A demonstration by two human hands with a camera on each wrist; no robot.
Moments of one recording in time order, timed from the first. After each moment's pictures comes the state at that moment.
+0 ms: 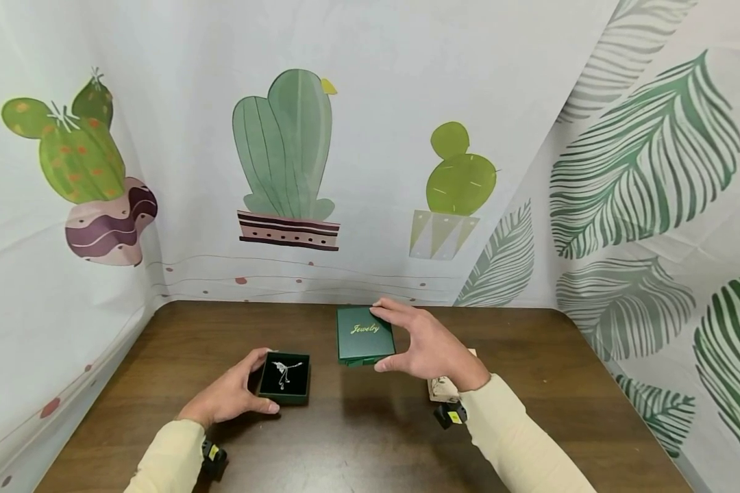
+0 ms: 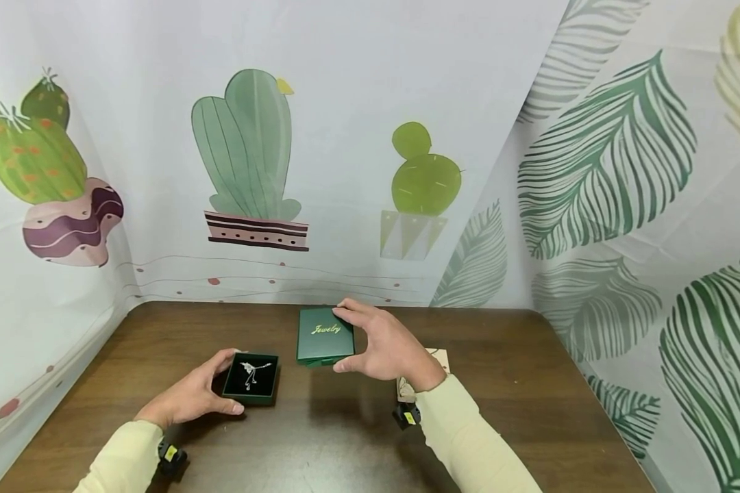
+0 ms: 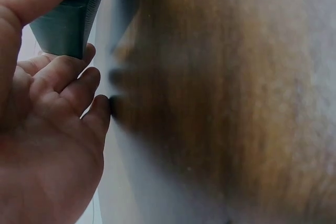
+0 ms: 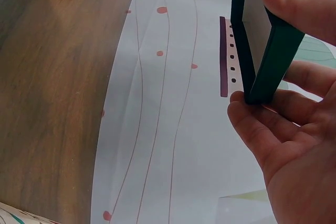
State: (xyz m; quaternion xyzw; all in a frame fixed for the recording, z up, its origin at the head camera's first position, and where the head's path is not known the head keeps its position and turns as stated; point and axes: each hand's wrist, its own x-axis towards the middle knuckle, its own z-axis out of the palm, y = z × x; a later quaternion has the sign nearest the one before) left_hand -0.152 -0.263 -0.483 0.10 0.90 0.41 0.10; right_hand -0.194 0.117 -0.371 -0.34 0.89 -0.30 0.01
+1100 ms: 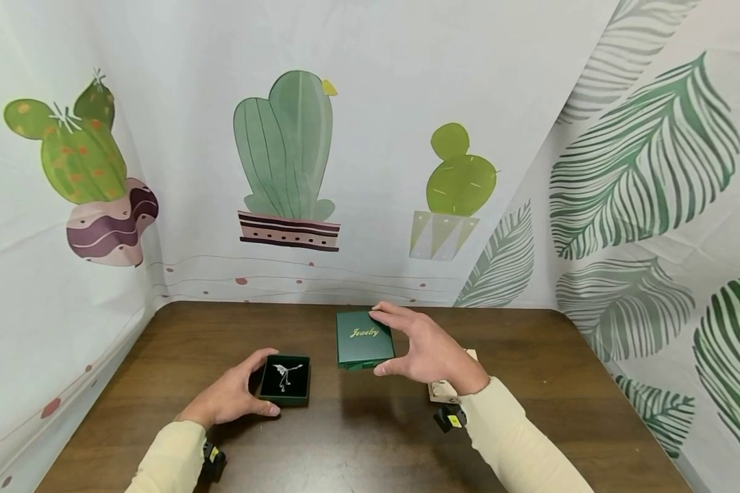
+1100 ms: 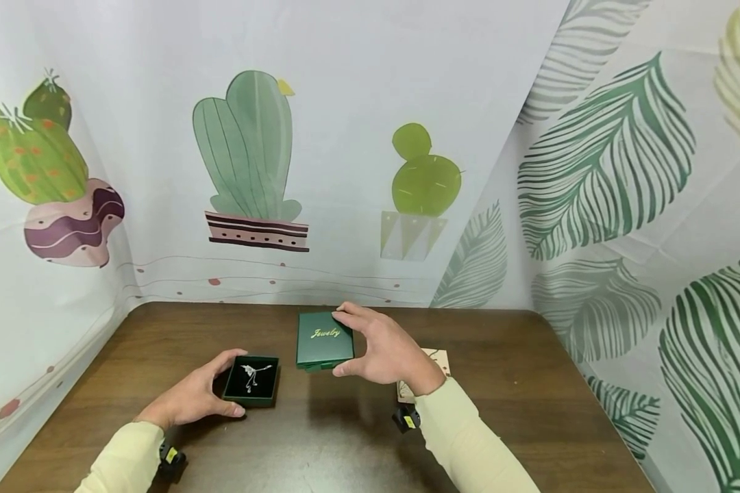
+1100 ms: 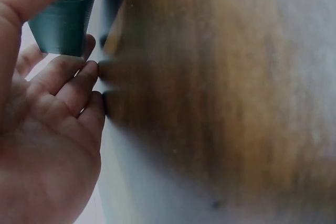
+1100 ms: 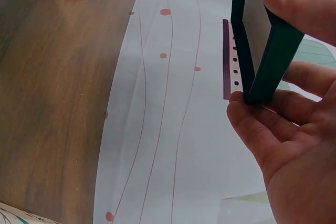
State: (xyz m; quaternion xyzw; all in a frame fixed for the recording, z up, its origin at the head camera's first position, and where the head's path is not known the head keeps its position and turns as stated) left_hand -0.153 -0.265 -0.487 0.11 0.91 0.38 0.08; right_hand -0.193 0.116 -0.377 -0.35 0.89 -0.30 0.00
